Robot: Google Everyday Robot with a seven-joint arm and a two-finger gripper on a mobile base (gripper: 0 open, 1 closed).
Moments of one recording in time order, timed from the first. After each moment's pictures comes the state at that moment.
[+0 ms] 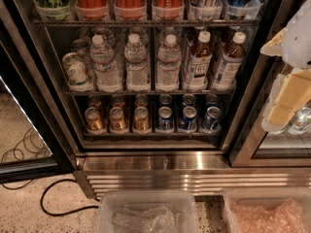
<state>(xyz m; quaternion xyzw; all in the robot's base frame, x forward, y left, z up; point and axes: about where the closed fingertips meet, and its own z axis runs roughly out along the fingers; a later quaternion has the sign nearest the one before) 0.438 -0.217 0.976 -0.60 0.78 -0.03 0.16</state>
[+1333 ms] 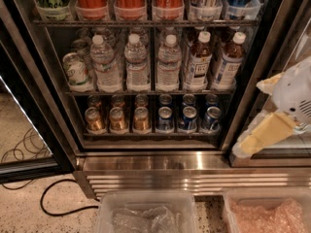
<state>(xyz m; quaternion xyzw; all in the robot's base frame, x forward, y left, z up) 0.422 -0.198 0.914 -0.49 0.83 0.06 0.26</state>
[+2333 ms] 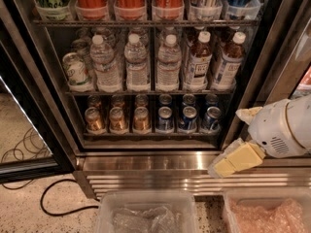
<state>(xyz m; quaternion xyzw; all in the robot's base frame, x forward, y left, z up) 0.411 -0.167 0.850 -0.45 0.83 0.14 0.30</state>
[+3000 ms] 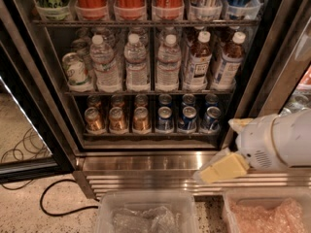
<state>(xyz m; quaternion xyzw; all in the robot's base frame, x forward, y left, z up) 0.405 -0.147 0.830 -0.41 0.84 0.15 0.32</state>
